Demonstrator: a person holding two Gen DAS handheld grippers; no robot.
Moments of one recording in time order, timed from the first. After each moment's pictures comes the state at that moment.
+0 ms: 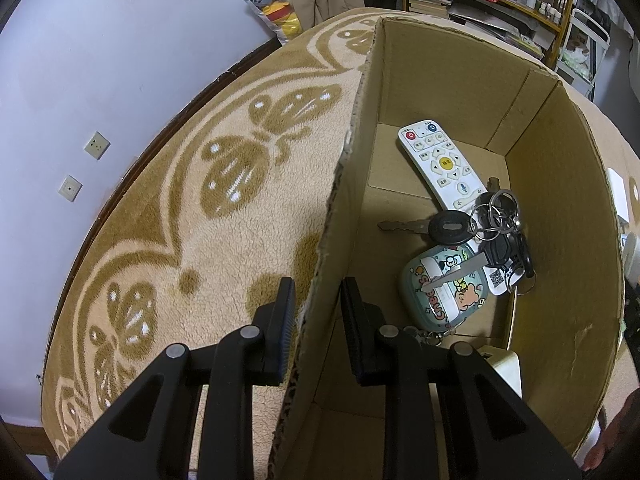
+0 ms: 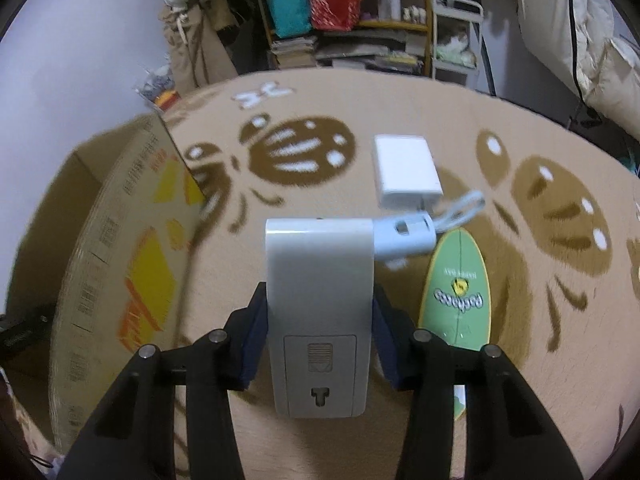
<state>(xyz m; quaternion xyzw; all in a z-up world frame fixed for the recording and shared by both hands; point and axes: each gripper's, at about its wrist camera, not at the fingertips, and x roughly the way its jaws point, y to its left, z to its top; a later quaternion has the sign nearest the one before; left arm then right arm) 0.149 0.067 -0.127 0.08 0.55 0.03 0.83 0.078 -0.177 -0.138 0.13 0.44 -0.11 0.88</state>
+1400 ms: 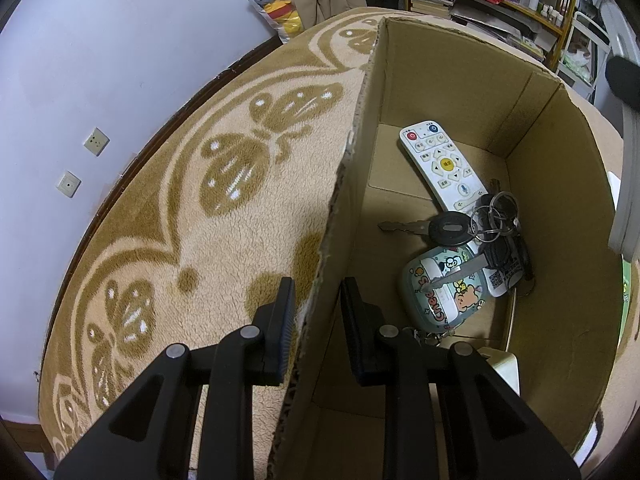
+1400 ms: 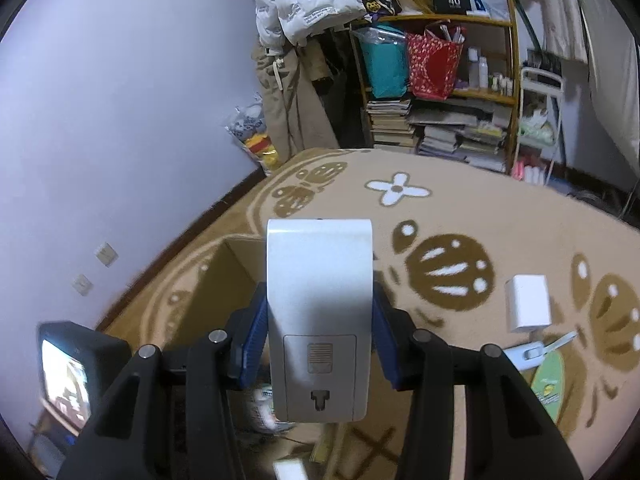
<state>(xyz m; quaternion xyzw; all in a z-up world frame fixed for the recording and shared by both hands) 0.150 0.068 -0.128 0.07 0.56 0.03 0.83 0.136 -0.091 -0.054 0.14 0.35 0.02 0.92</state>
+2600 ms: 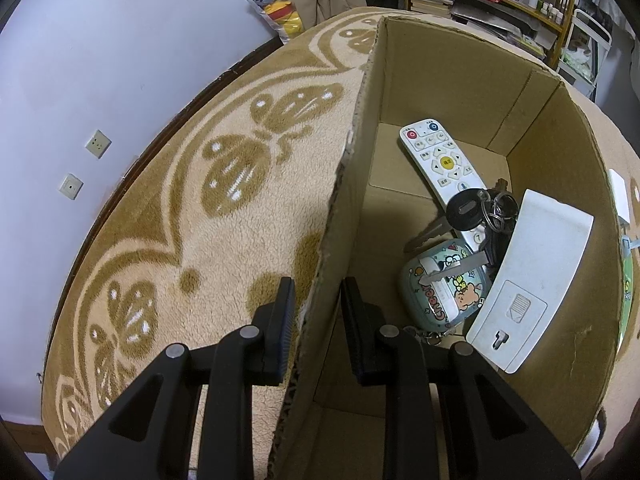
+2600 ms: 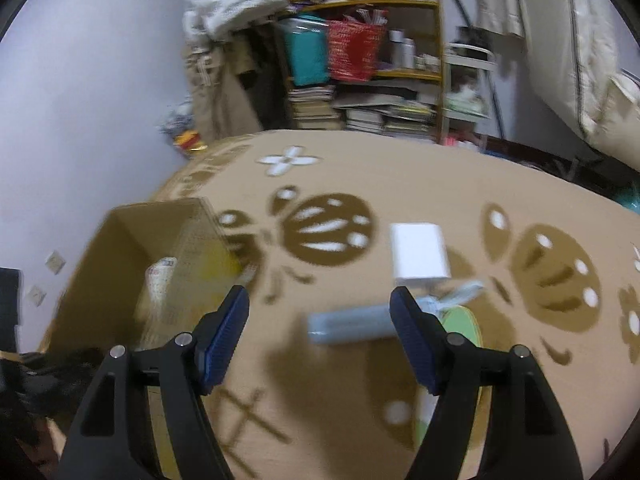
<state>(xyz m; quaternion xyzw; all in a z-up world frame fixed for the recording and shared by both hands) 0.149 0.065 -0.125 0.08 0.55 0.04 0.83 0.083 -0.195 -0.101 0.13 0.39 -0.12 0.91</state>
